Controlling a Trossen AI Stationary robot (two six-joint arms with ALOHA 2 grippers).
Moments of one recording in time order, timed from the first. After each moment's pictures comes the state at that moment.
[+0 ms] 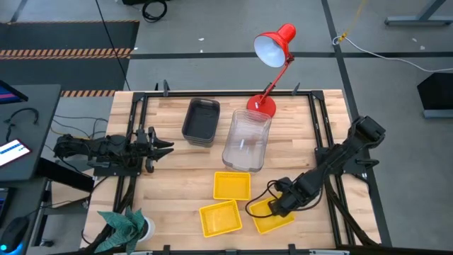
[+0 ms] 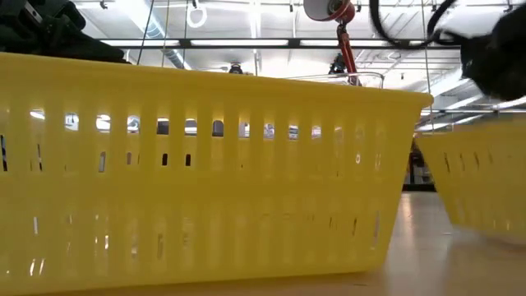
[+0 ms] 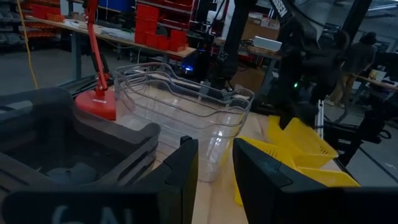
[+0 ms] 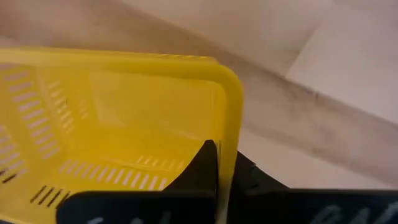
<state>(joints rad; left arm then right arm) -0.18 0.01 0.12 -0.13 -0.32 -0.23 0.66 1.62 0.97 -0.72 -0.13 1.90</state>
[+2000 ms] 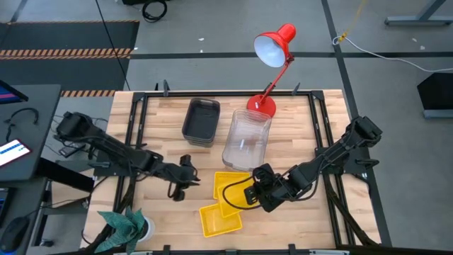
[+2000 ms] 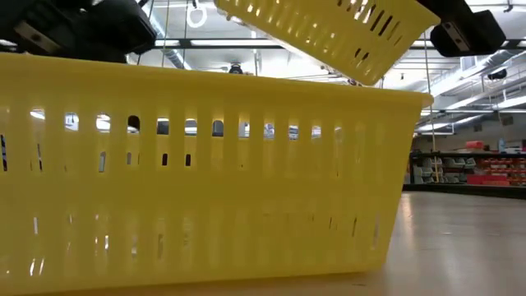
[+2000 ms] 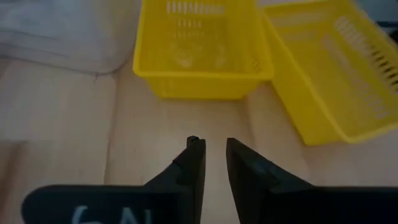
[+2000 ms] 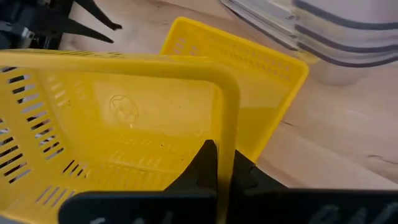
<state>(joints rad) -0.39 1.28 0.52 0.08 -0.18 -0.27 0.56 1.65 1.23 -0.63 0.46 1.64</state>
